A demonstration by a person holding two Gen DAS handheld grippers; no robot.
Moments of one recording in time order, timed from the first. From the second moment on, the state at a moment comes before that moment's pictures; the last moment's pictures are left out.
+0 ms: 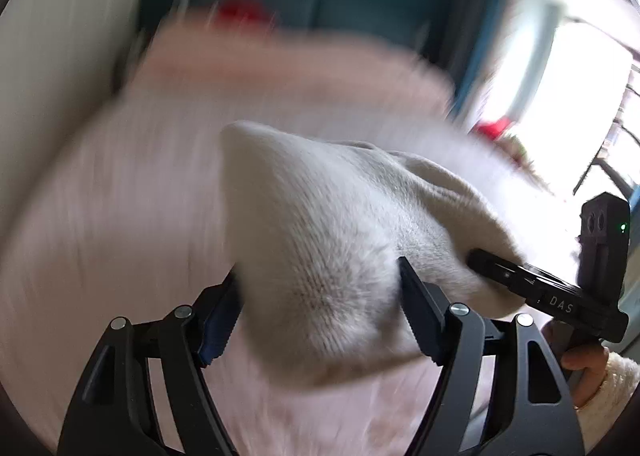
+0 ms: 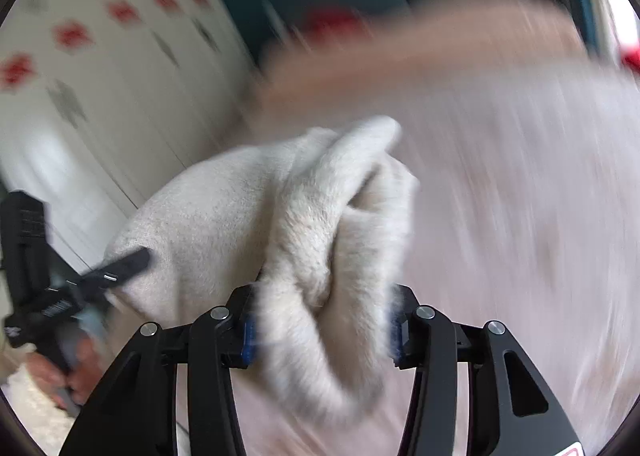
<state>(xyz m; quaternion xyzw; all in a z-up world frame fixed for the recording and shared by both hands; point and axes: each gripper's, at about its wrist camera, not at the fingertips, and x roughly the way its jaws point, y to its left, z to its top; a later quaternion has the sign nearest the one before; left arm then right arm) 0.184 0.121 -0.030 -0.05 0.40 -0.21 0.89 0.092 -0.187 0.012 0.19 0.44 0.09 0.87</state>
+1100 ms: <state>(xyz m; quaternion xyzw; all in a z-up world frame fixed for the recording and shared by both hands) 0.157 0.126 -0.033 -0.10 0.41 -0.14 0.90 0.068 -0.222 0.027 0.27 0.44 0.04 0.86</state>
